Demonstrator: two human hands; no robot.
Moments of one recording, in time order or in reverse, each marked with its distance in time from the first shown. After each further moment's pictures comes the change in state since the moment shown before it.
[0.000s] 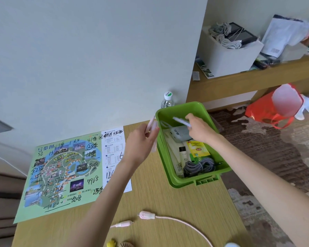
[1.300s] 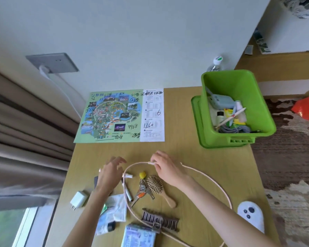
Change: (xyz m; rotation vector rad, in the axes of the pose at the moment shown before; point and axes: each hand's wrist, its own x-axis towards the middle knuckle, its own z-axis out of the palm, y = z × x) left_hand -0.241 -0.217 -0.071 0.389 0.012 -0.394; right_hand -0.200 -0.145 0.202 0.158 -0.181 -0.534
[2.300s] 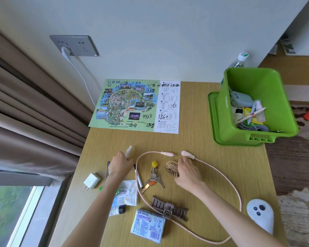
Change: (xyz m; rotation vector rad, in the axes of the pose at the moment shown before) left_hand -0.003 -0.029 0.011 0.033 -0.075 -0.366; right_hand -0.032 0.014 0.044 -0.343 -0.228 0.315
